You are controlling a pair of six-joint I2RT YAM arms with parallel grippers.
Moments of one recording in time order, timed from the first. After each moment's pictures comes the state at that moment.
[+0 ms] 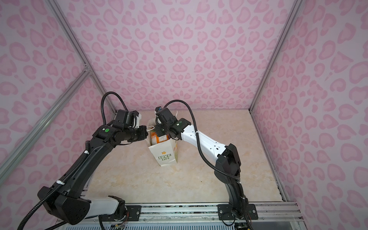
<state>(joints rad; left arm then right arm) -0.35 1.34 1.42 -0.95 0.10 -0.46 0.83 2.04 1.99 -0.67 0.05 0.32</state>
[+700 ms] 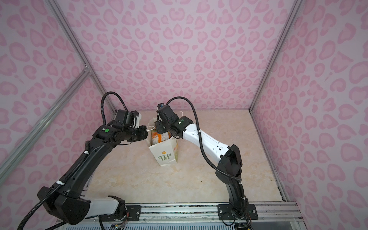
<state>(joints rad) -0.35 1.34 1.42 -0.95 0.10 -0.46 0.85 1.97 2.01 -0.70 0.13 0.31</state>
